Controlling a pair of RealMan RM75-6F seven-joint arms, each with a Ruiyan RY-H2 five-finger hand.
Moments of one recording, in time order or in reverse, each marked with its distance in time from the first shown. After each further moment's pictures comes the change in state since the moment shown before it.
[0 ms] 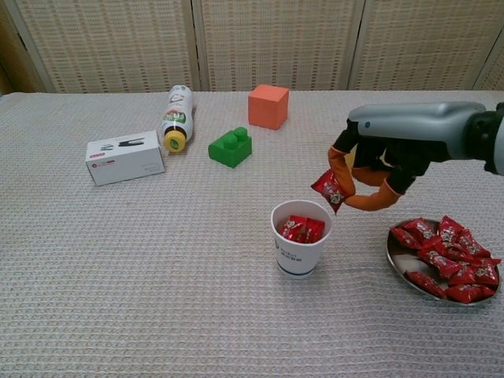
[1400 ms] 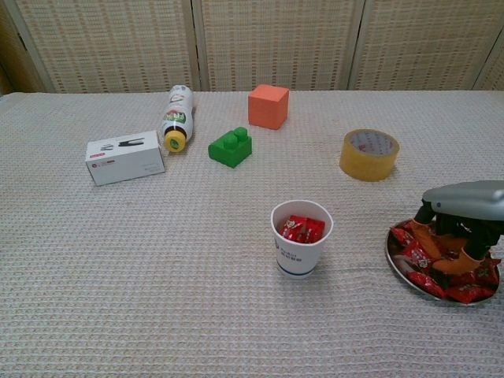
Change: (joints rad) left arm 0.001 0.001 -0.001 -0.002 0.000 0.001 -0.001; right arm -0.046 -0.048 -0.163 0.250 0.142 -0.073 -0.032
